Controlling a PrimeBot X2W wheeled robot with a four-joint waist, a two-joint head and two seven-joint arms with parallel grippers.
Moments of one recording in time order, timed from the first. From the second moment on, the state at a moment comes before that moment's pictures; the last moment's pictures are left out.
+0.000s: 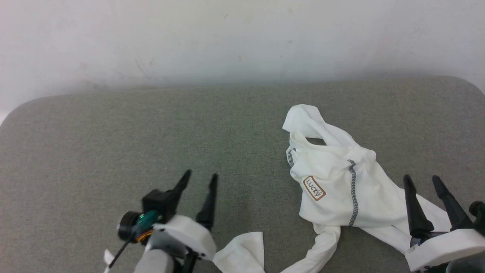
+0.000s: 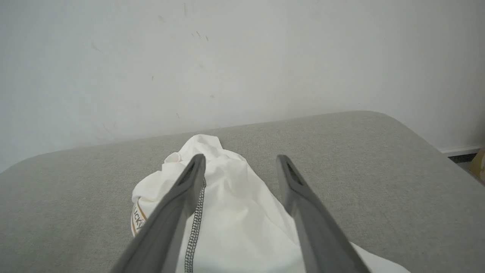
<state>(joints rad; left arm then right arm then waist) -0.12 0.05 -0.19 0.26 -0.21 -0.08 -0.17 0.14 -0.06 -0.13 -0.17 0.26 0.13 0.06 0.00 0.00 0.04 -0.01</state>
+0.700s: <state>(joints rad) -0.69 0.05 -0.71 0.63 -0.43 -0.10 0.18 0.05 -0.05 -0.08 -0.14 0.30 0.13 0.05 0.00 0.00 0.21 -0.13</state>
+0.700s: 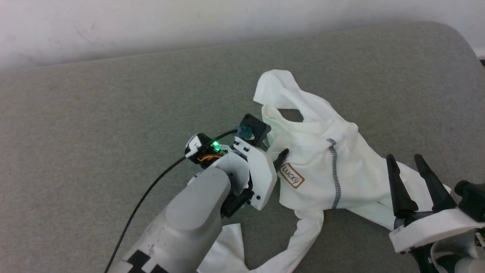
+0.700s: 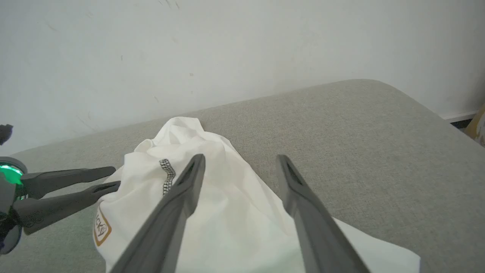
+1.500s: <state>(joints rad) -0.63 0.31 -0.72 0.54 -0.61 0.00 0.10 0.07 -0.05 -0.12 -0.09 0.32 0.13 0.02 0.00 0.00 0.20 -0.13</state>
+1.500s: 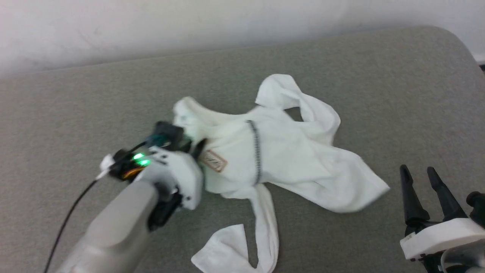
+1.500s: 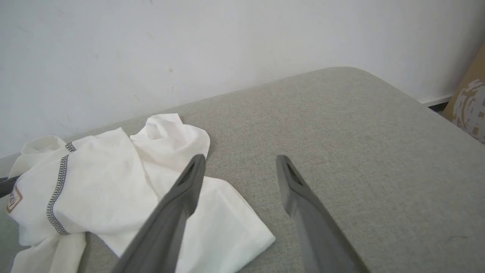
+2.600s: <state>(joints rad) -0.42 0.51 -0.59 0.22 -0.74 0.13 0.18 0.09 -0.05 -0.10 -0.13 0.32 0.13 0.09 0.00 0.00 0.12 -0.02</state>
